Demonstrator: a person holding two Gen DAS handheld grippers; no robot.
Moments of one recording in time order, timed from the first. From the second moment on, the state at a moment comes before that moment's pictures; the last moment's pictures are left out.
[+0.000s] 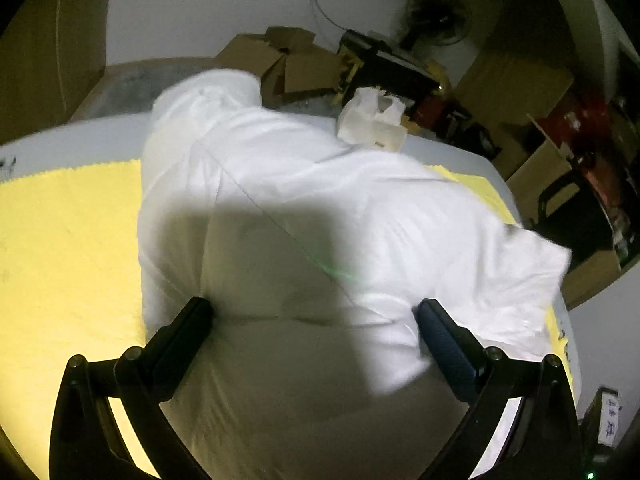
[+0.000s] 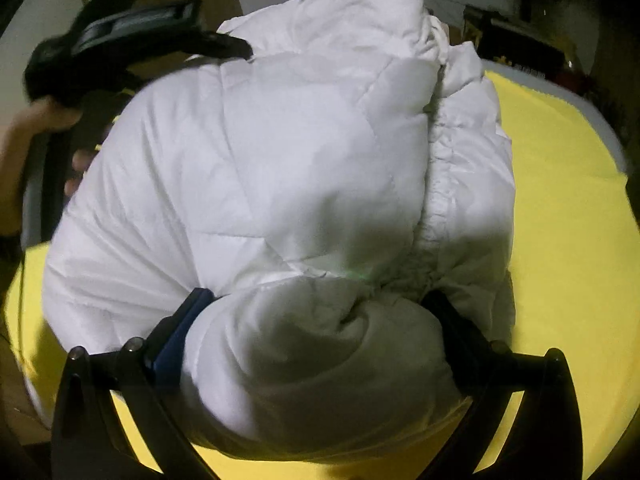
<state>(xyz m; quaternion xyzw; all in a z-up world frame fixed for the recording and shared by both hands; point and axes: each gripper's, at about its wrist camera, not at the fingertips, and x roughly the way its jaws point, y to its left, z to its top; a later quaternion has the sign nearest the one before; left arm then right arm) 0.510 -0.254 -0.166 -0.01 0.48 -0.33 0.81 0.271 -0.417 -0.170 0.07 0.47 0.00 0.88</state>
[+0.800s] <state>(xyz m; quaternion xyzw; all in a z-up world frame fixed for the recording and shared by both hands) 0.527 -0.163 -0.114 -0.04 0.43 -0.34 0.83 0.112 -0.511 -0.103 0.32 0.36 0.03 0.87</state>
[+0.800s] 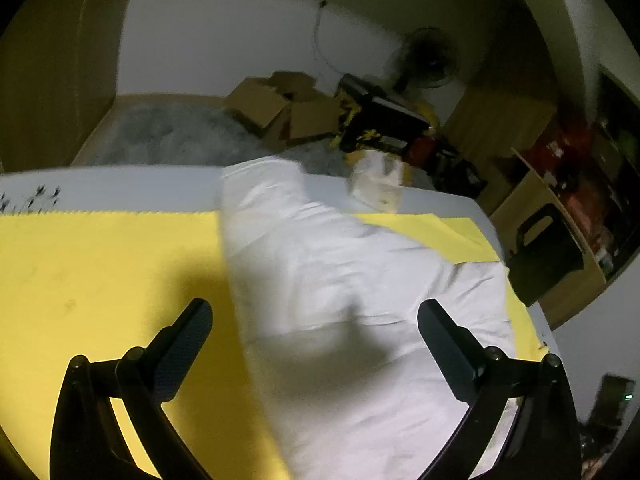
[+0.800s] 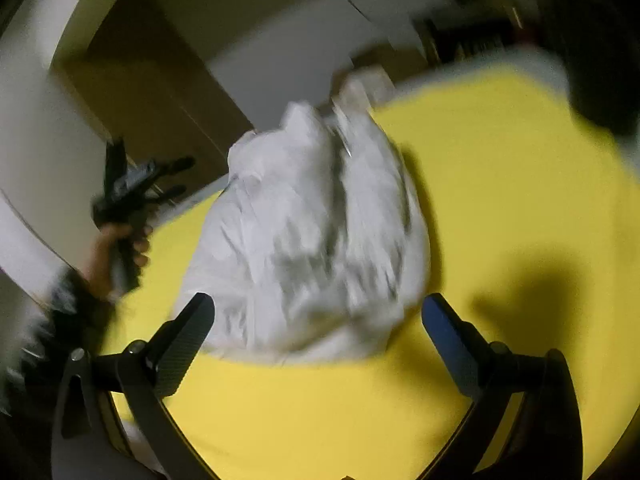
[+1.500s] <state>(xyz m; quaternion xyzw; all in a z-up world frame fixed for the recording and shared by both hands) 0.585 -0.162 -0.185 -0.14 0.55 -0.41 0.72 0.080 -0.541 -0.173 0.48 0.37 0.10 0.79</state>
